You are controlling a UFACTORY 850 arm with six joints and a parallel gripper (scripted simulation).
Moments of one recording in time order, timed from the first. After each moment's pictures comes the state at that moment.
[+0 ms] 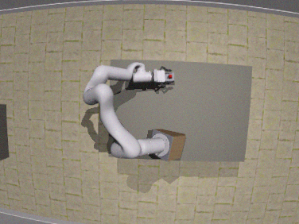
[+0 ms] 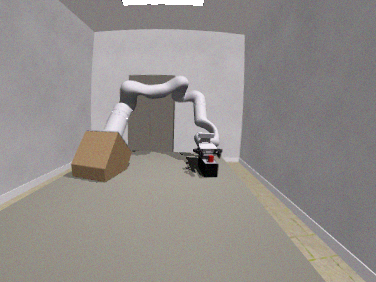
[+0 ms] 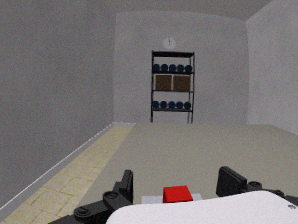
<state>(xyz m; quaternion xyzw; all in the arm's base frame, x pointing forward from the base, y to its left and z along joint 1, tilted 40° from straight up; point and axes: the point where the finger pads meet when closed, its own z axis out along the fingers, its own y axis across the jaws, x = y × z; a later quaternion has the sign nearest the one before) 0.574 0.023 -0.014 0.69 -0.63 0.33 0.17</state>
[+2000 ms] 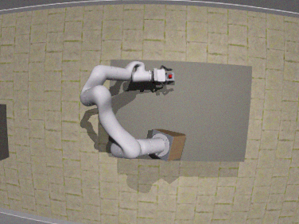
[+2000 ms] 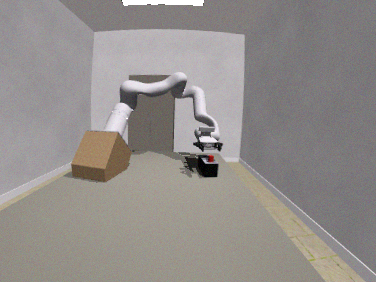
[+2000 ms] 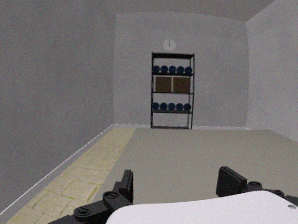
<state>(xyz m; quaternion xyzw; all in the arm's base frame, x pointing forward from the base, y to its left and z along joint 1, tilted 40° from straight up) 0.572 -0.001 0.014 0.69 -0.63 0.33 0.17</state>
